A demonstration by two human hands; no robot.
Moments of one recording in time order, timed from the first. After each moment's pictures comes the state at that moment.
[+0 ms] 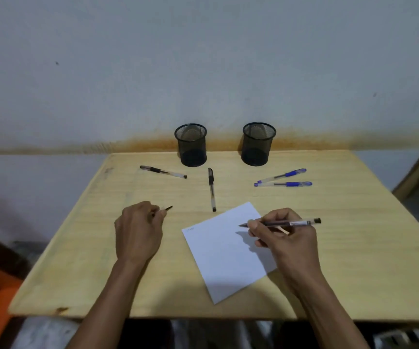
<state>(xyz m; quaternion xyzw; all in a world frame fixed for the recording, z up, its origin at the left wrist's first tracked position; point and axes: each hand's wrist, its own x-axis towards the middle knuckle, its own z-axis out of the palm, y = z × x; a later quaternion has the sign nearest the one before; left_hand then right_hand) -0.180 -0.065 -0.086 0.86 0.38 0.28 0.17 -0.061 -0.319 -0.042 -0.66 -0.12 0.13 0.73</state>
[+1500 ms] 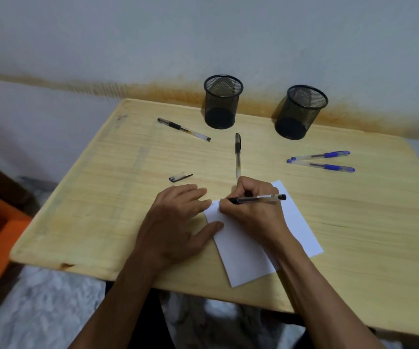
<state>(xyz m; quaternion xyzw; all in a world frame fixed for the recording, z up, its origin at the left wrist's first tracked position) -0.197 -0.100 -0.106 0.95 0.16 0.23 0.17 -0.049 -0.224 -0.082 -0.77 -0.34 0.15 0.52</state>
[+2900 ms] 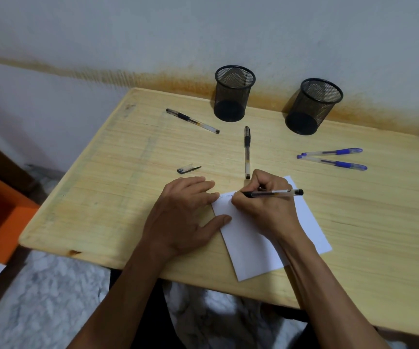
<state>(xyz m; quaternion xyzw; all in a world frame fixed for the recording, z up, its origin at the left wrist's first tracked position) -0.198 -0.102 -0.104 0.94 0.17 0.23 0.20 -0.050 -0.226 -0.080 -0.78 -0.33 0.14 0.52</state>
